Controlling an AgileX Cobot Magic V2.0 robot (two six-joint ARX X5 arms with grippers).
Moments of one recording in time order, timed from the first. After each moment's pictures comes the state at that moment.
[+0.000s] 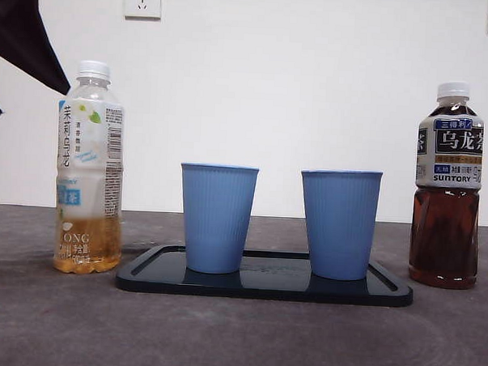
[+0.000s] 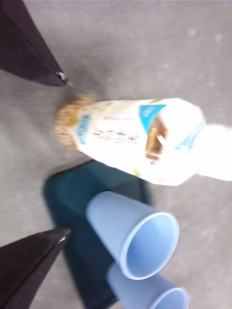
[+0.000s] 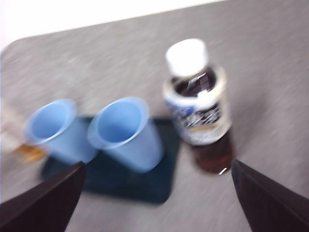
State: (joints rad) left arm -0.31 0.80 0.60 -0.31 0.16 -0.12; right arm 0.17 0.54 0.71 -0.62 -0.25 0.29
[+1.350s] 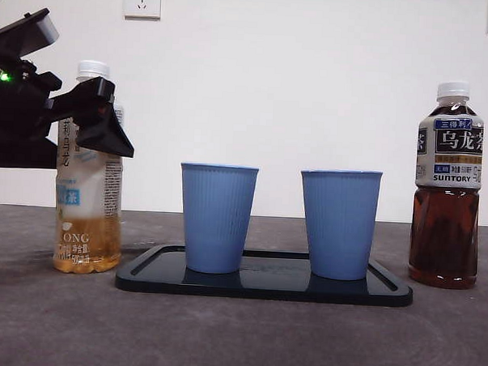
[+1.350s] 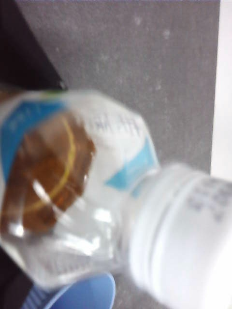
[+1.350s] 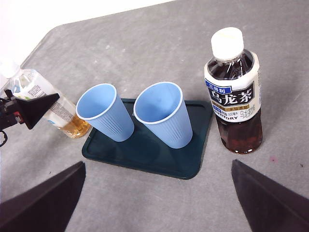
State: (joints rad) left arm -0.32 1.34 0.51 0.52 0.11 -0.15; right arm 0.17 0.50 0.84 -0.81 -0.34 0.30
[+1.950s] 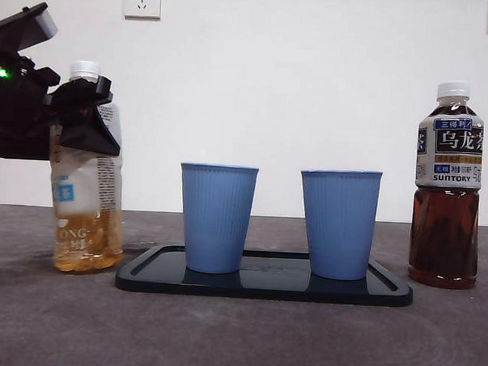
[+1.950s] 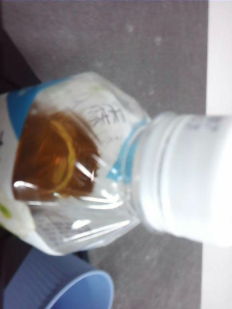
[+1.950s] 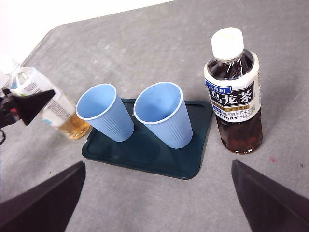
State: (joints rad) left arm -0.32 1.30 0.50 0.50 0.09 -0.13; right arm 0.17 0.50 0.84 -0.81 -0.34 0.30
